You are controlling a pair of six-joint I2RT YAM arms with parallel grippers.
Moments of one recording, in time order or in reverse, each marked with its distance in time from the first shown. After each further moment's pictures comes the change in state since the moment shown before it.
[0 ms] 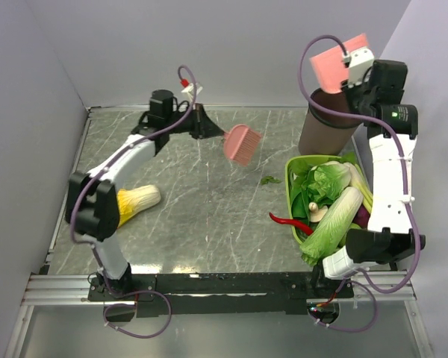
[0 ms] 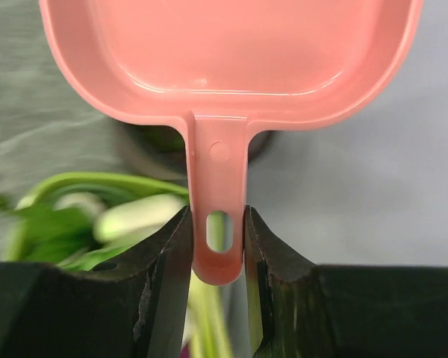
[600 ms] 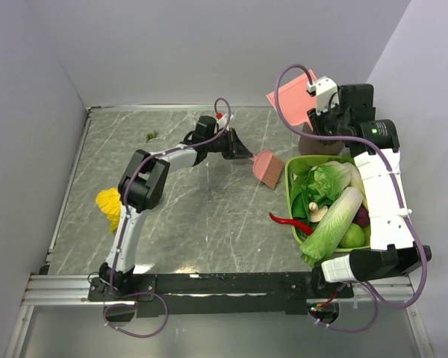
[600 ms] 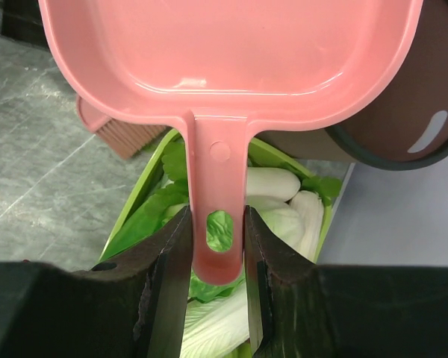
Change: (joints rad) left arm -0.152 0.561 0.188 0.312 -0.049 -0.426; right arm 0.186 -0.142 -0.235 -0.102 -0.170 0.071
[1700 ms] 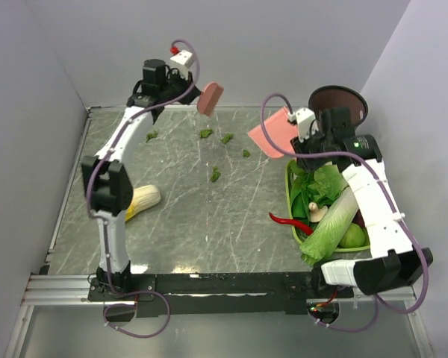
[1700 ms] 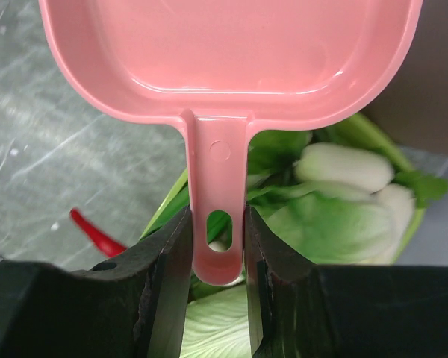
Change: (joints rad) left arm 0.238 -0.288 0.304 -0.513 -0.299 0.812; right arm 0.076 -0.067 -0.248 -0.011 -0.097 0.003
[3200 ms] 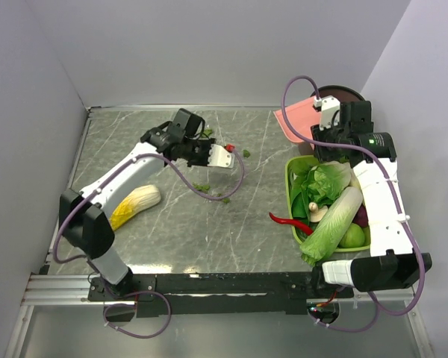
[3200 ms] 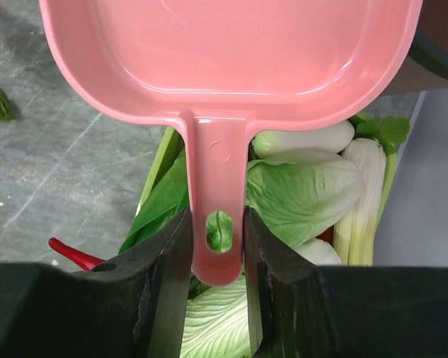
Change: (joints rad) left arm -0.327 -0.365 -0.414 -0.562 -0.114 1.218; right arm -0.135 -0.011 0.031 0.019 0.062 0.123
